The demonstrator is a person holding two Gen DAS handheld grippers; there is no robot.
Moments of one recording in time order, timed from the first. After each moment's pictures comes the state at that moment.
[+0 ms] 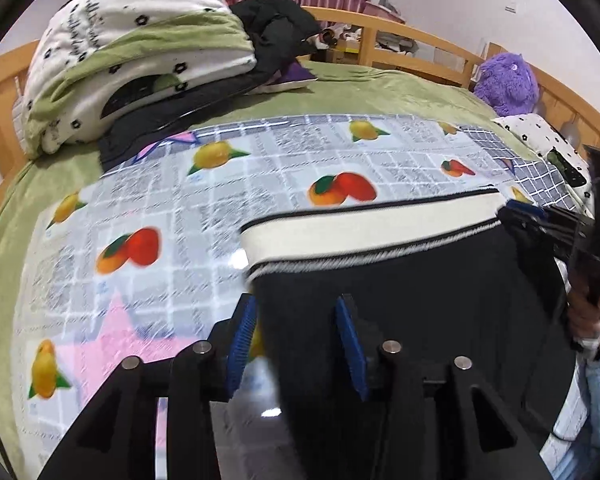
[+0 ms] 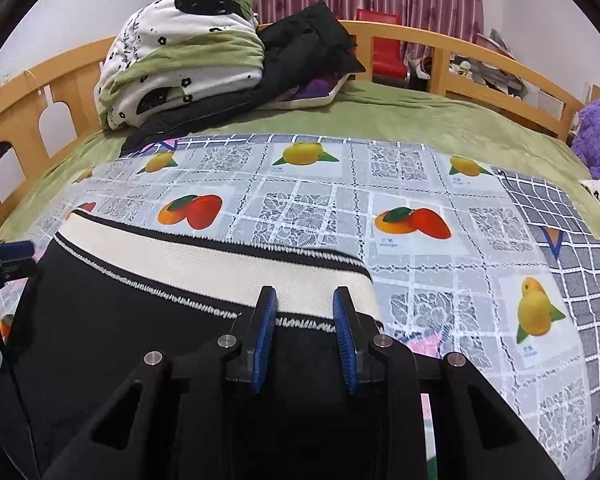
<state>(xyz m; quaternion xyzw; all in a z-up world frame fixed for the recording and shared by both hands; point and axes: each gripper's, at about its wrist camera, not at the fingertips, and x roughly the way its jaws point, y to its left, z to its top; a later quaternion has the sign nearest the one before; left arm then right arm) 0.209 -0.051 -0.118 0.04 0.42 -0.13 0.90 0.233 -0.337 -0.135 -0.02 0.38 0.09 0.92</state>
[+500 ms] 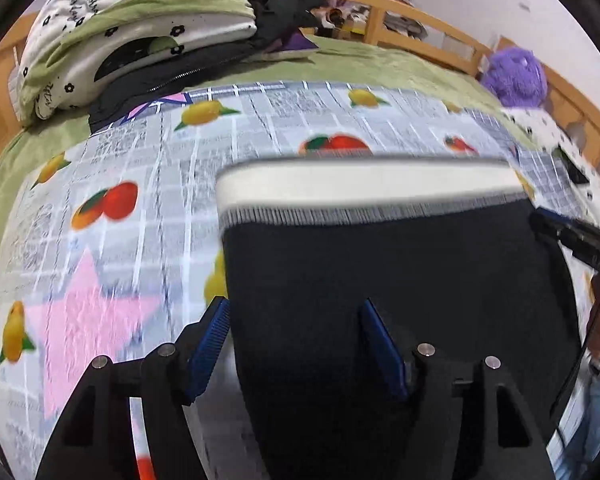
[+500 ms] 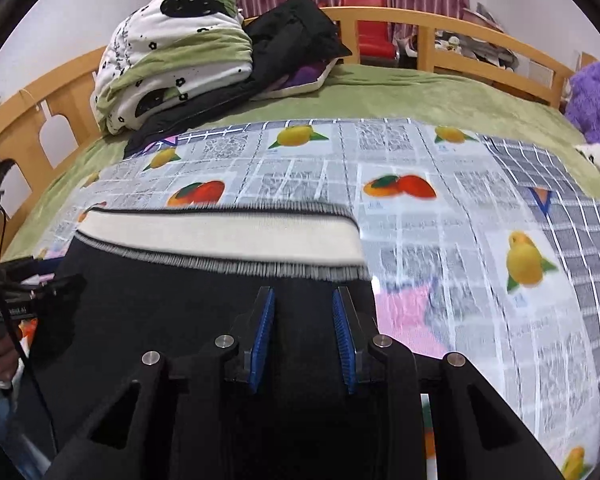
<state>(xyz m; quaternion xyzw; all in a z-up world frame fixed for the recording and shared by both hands) 0.190 -0.060 -0.146 0.02 0.46 -0.13 0.88 0.200 -0.356 -0.132 0.02 0.41 0.09 0.91</state>
